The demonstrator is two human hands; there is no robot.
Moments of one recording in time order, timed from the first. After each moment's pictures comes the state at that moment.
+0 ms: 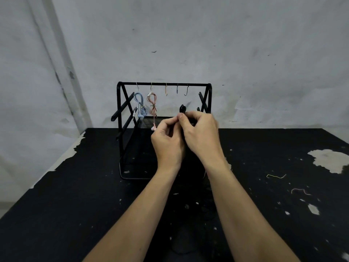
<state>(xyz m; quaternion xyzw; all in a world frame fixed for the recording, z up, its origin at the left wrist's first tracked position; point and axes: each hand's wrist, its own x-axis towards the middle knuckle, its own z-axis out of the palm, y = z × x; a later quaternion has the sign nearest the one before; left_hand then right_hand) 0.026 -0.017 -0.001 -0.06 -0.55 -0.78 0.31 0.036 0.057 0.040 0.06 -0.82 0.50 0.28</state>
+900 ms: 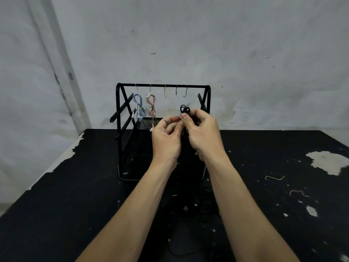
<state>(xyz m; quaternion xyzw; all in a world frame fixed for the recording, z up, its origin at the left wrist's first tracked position) 0.022 -0.020 0.011 -0.06 -0.51 -0.84 0.17 0.021 0.063 0.031 0.07 -0.72 0.65 0.23</state>
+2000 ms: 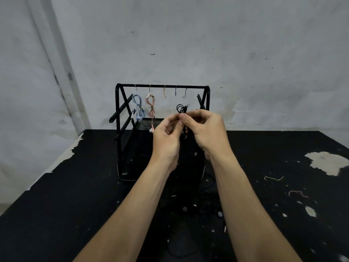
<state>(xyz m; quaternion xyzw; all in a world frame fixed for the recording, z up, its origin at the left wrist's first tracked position) 0.021 -0.020 0.012 -0.10 -0.47 -0.87 0.13 0.031 0.076 0.044 0.07 -0.70 0.69 0.19</state>
